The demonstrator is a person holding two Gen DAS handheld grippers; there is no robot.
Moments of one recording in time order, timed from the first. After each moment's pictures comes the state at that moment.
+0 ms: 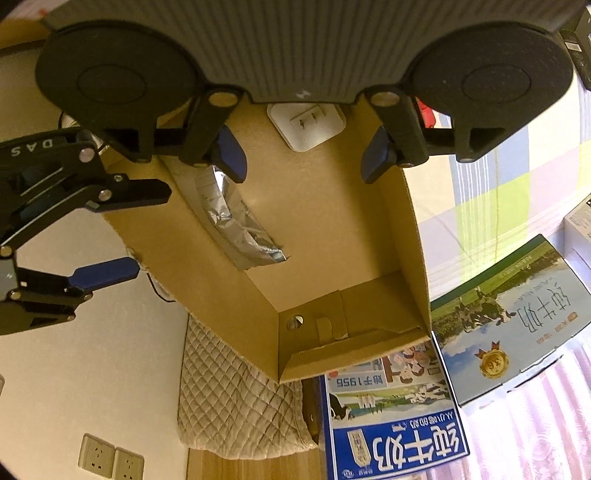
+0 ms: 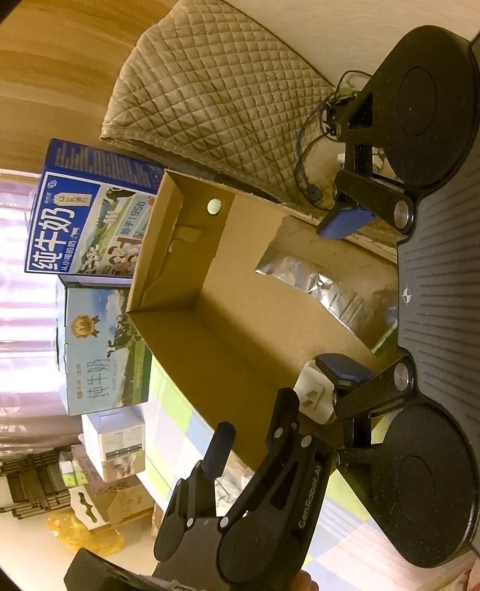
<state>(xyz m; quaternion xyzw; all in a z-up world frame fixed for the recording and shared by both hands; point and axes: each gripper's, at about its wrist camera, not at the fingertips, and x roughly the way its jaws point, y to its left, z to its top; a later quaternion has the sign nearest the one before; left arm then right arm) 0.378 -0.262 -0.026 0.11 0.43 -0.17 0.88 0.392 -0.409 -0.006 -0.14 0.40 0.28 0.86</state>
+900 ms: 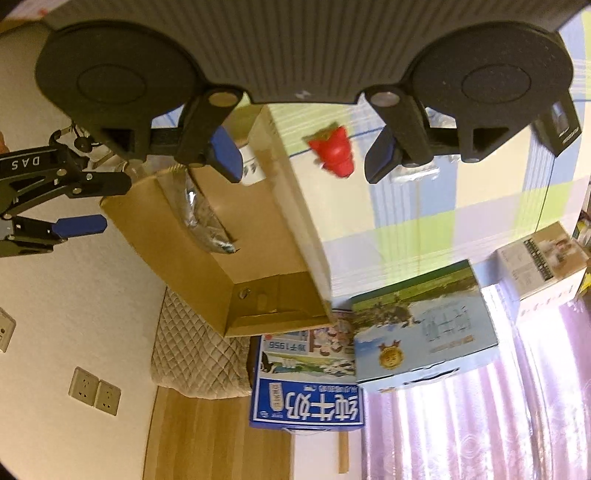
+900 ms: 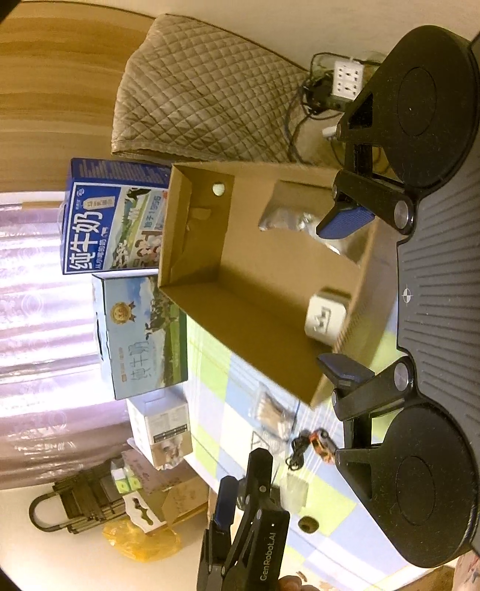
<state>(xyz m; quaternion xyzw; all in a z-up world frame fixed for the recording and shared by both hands) 0.282 -0.145 0.023 0.04 0.38 -0.13 0.91 0.304 -0.372 0.026 -0.05 0.38 0.25 0.89</state>
